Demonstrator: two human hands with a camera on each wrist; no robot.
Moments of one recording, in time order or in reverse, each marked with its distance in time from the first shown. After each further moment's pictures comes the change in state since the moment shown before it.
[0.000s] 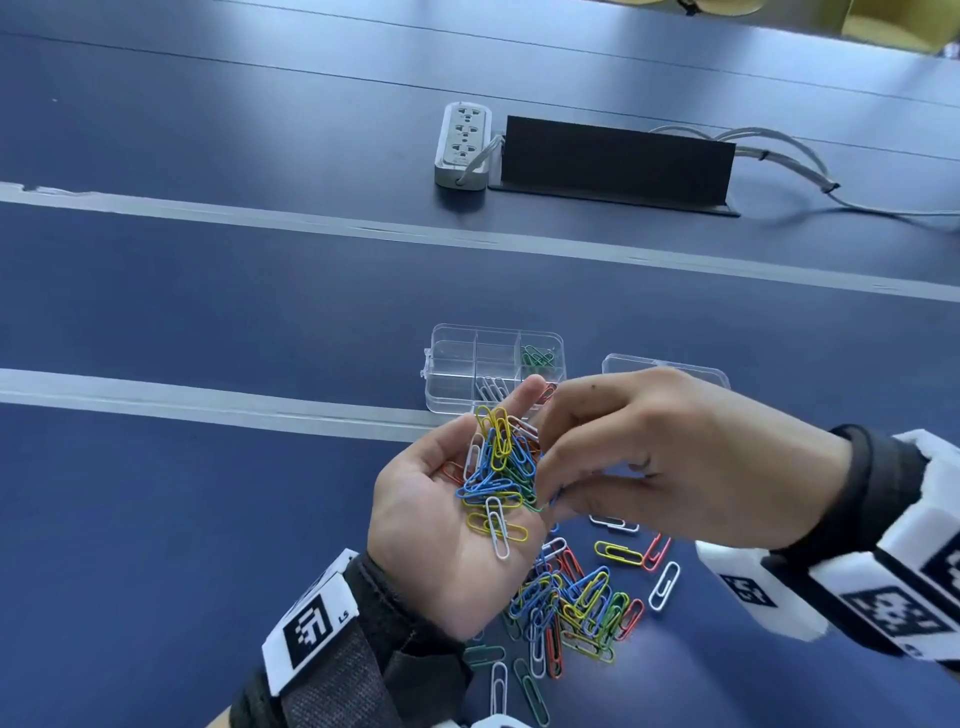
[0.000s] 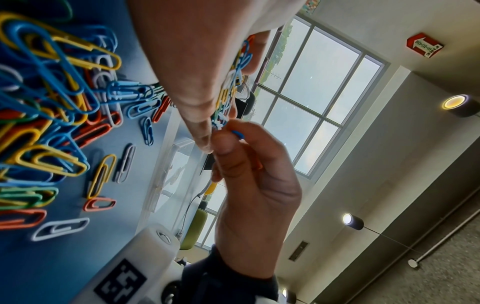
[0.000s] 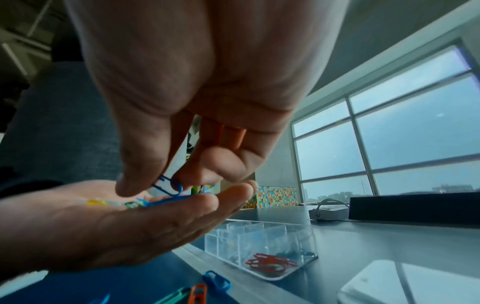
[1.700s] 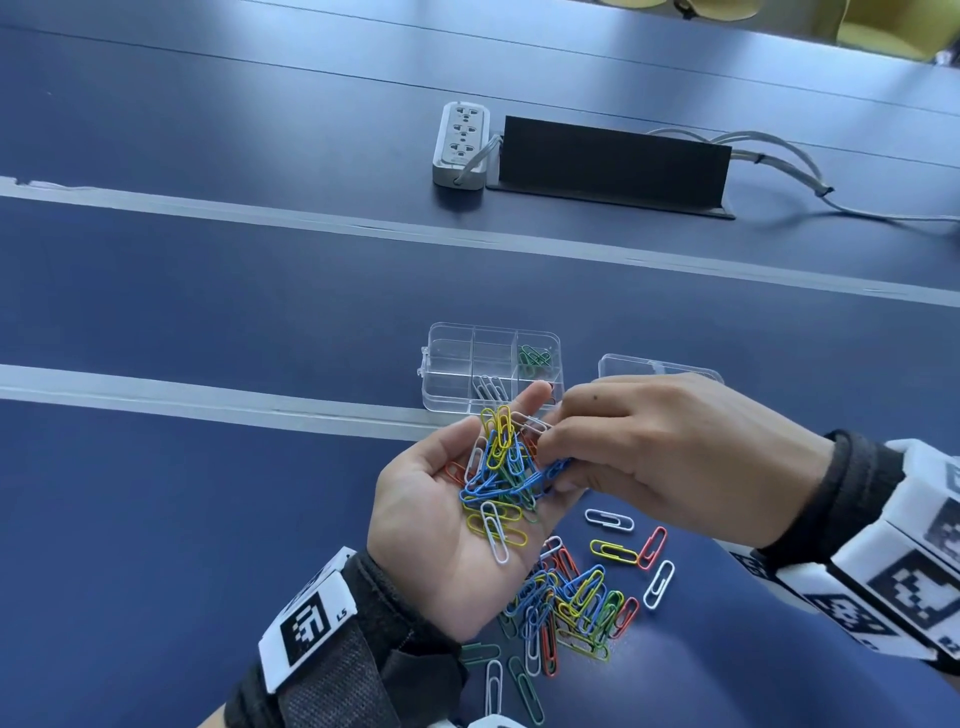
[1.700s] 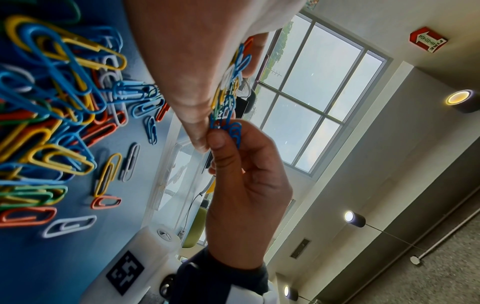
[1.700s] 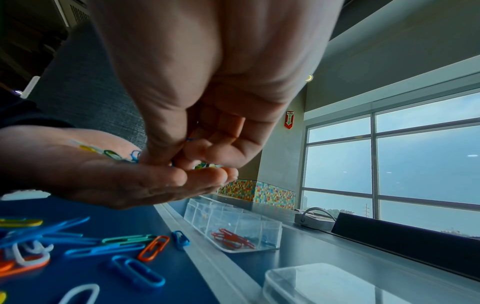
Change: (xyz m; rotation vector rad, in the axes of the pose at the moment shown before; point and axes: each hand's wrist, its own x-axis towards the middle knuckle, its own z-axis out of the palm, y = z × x) left_hand 0.001 -0.003 -0.002 -0.014 0.143 -0.001; right_hand -0.007 0.007 0.007 -0.348 0.055 -0.022
